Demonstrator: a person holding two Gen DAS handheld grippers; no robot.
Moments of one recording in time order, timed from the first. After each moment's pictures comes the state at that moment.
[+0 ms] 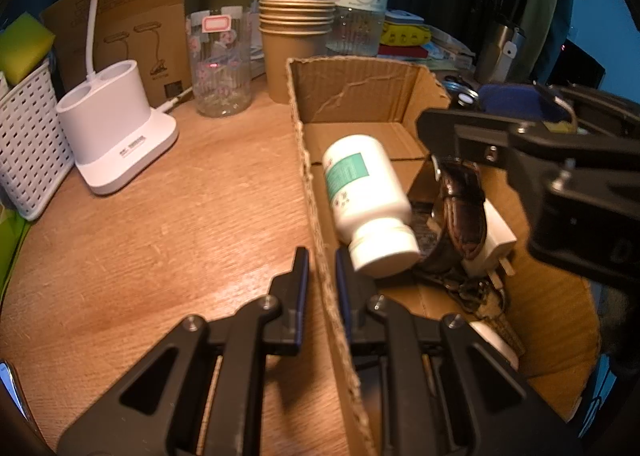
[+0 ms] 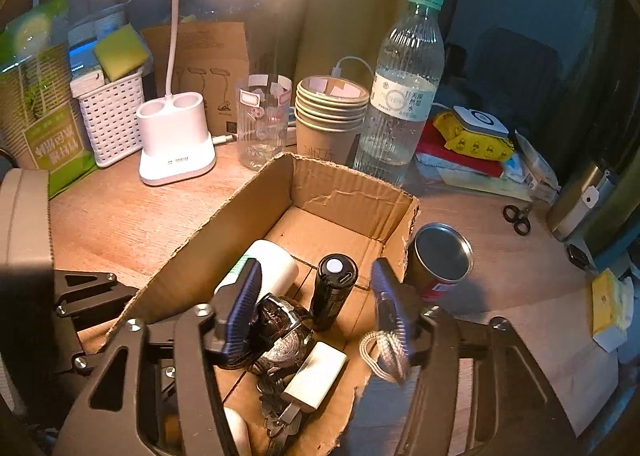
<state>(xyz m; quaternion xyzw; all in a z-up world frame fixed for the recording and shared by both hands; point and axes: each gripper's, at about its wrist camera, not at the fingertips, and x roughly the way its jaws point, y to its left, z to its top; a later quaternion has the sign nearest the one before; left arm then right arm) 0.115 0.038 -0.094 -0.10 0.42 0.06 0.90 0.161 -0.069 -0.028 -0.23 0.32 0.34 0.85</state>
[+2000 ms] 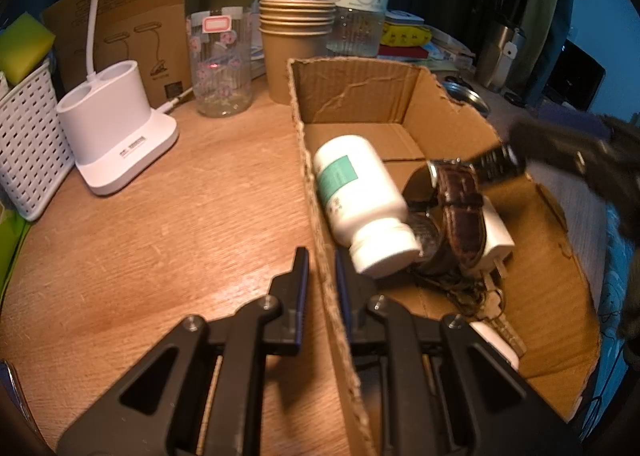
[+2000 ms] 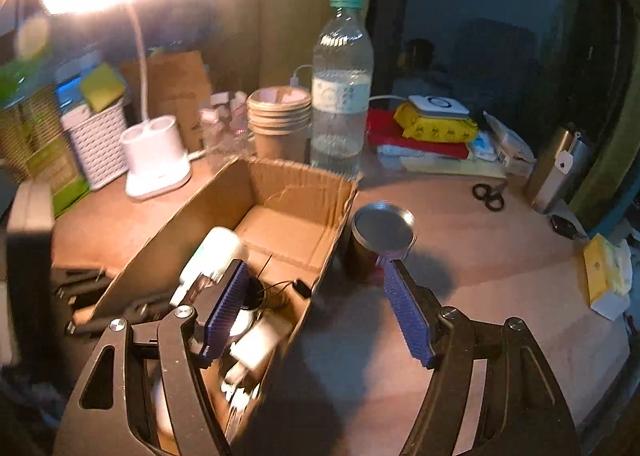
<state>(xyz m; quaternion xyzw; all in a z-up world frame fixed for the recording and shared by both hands) 0.113 0.036 -0.093 -0.10 0.41 0.06 0.90 0.170 -0.124 -0.017 -0.19 0.33 0.34 0.86</state>
